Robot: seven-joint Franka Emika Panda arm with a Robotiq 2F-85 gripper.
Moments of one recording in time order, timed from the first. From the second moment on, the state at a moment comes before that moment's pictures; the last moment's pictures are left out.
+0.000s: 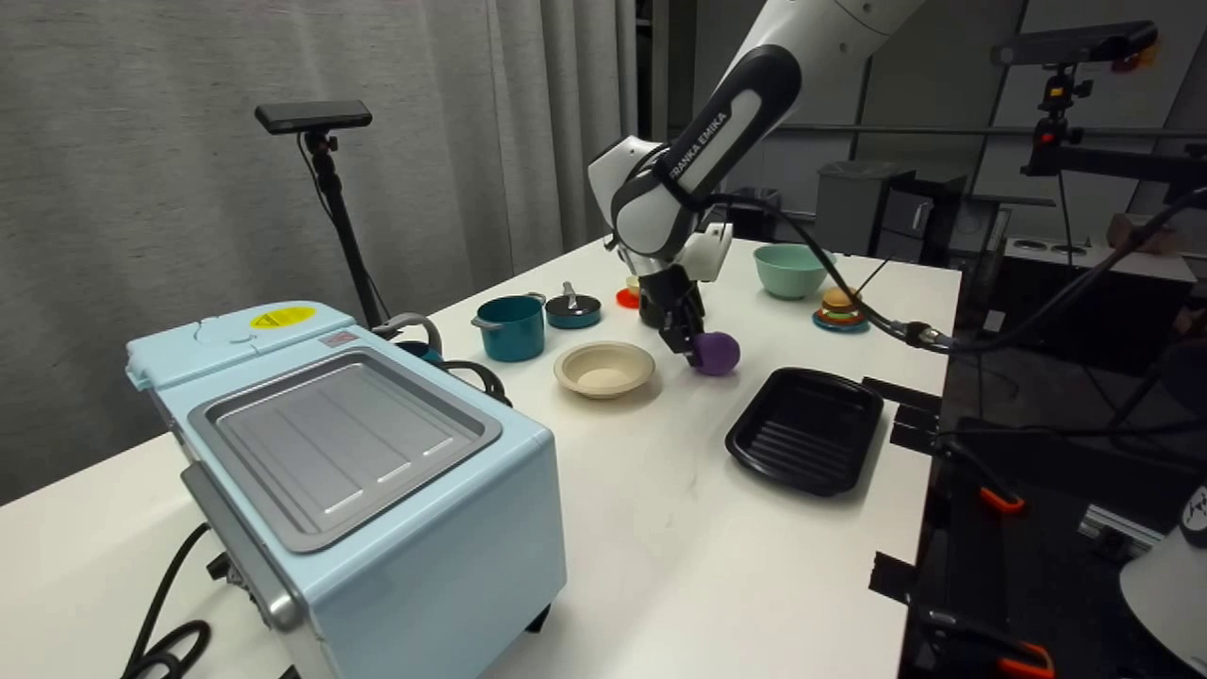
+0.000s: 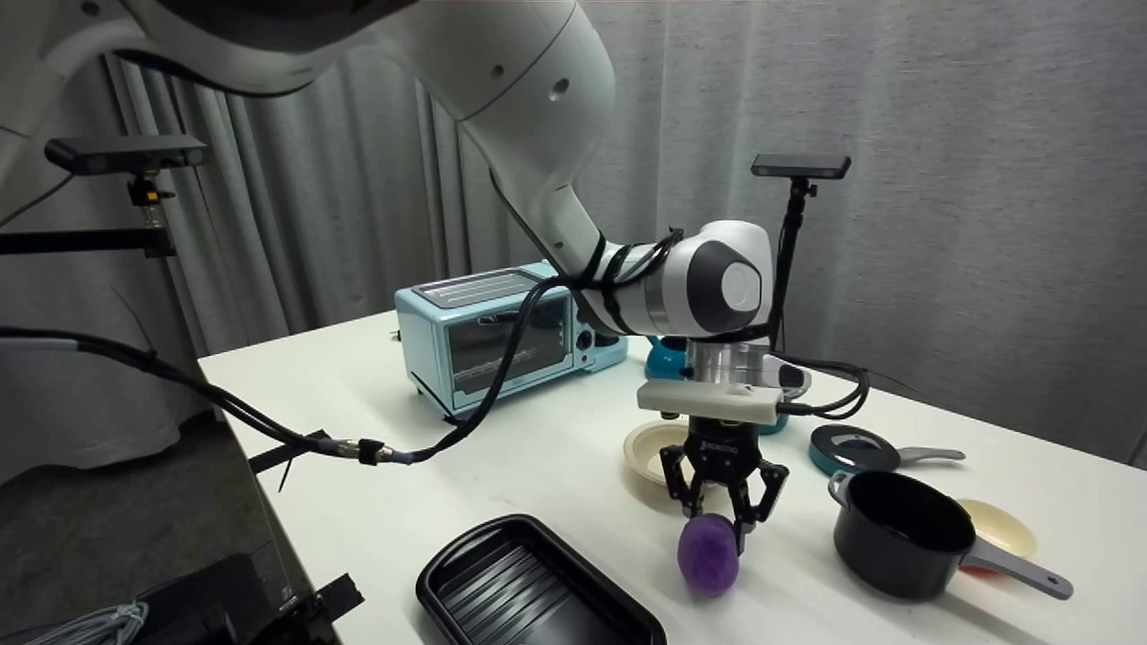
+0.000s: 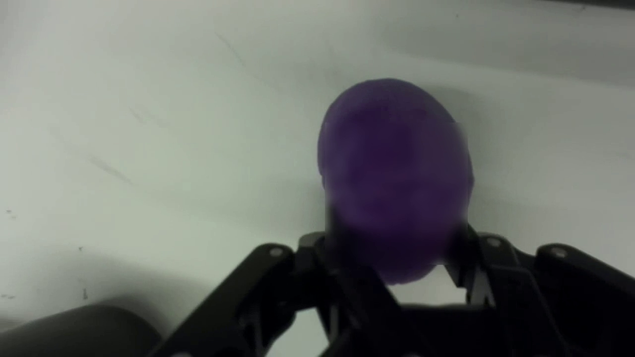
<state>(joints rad) -0.08 0.64 -0.11 -1.73 -0.27 2.08 -0.18</state>
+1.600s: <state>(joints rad) -0.02 0.58 -0.03 -1.64 -0.11 2.32 0.07</state>
